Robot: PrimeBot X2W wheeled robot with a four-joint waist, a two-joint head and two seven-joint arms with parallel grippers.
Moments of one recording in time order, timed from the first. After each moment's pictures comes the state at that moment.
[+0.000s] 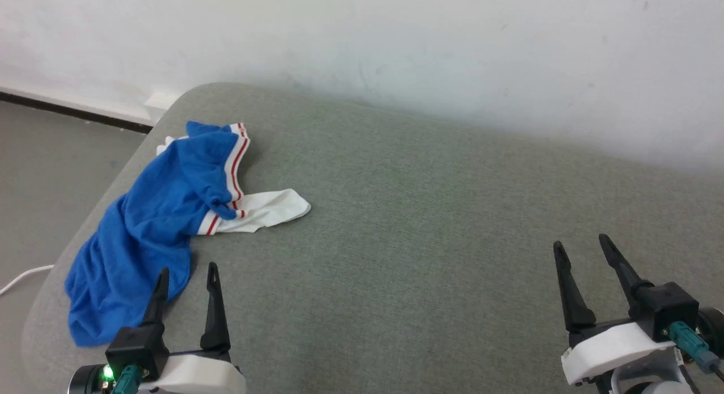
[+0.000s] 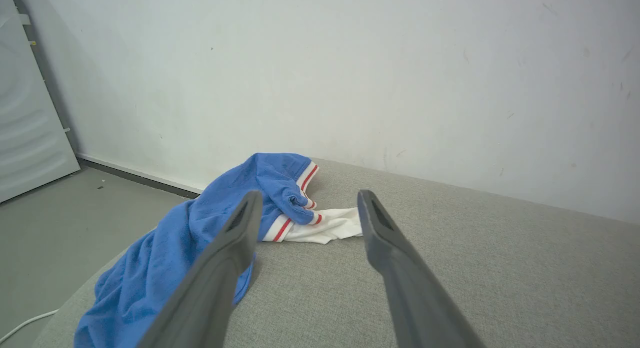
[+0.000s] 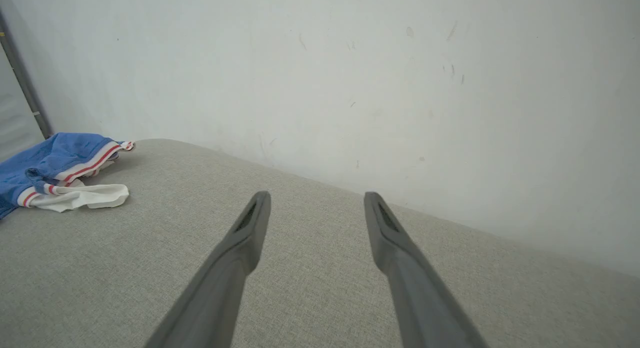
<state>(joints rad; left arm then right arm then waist) 0.12 0.06 0.02 -0.08 -0.10 0.06 -0.15 0.05 -0.05 -0.03 0.00 0.02 0.13 -0.13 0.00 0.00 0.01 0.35</state>
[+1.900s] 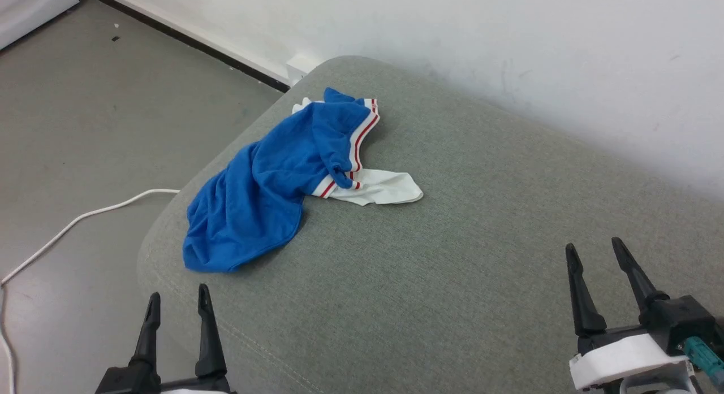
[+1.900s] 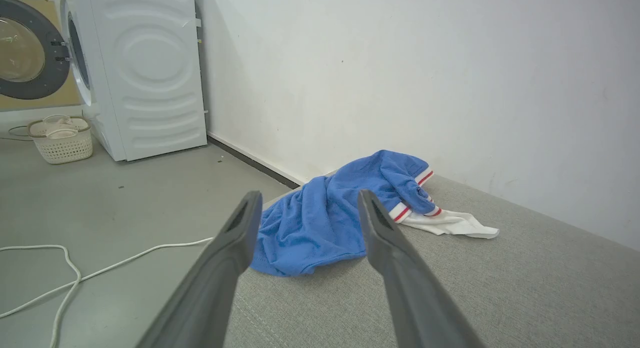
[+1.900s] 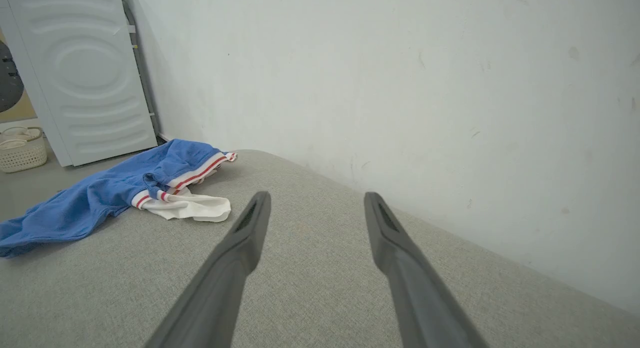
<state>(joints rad) 0.22 0.05 0.00 -0.12 -0.17 0.11 -0.26 0.07 -0.05 -0.05 0.01 0.03 0.13 -0.21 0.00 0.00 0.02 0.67</state>
